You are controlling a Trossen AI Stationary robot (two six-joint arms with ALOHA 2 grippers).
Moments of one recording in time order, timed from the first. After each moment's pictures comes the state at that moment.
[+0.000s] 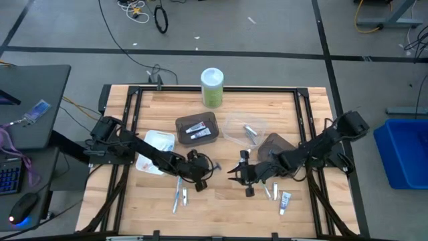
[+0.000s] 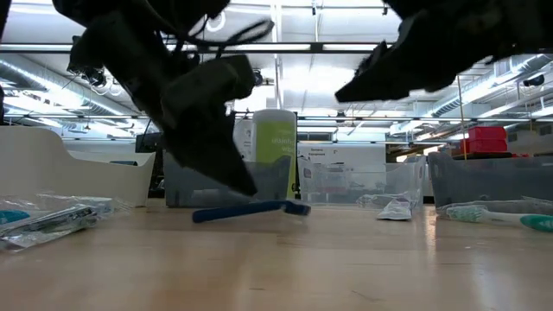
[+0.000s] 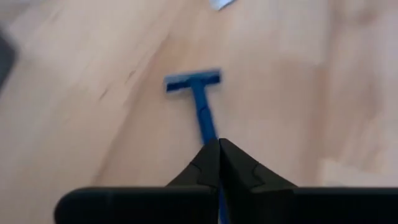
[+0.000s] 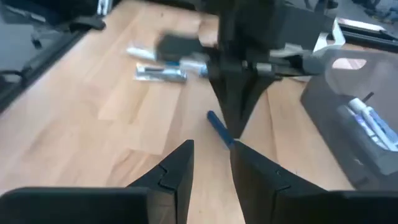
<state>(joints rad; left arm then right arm) -0.35 1.81 0.88 0.10 -0.36 -0.58 0.44 1.56 0.68 0.40 0.32 0.02</state>
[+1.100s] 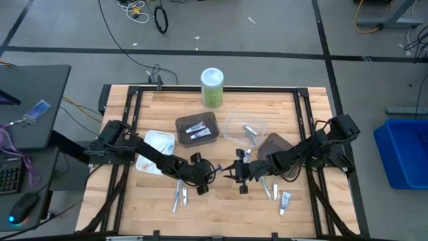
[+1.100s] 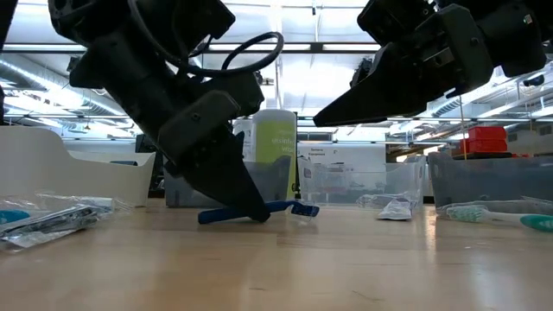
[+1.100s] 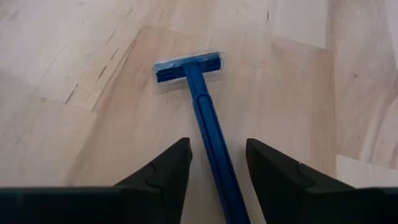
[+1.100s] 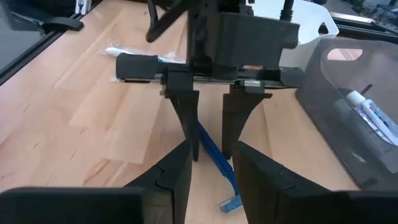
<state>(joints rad) -0.35 1.92 0.88 0.19 -0.38 -0.52 0.39 1.68 0.68 0.54 0.31 0.02</state>
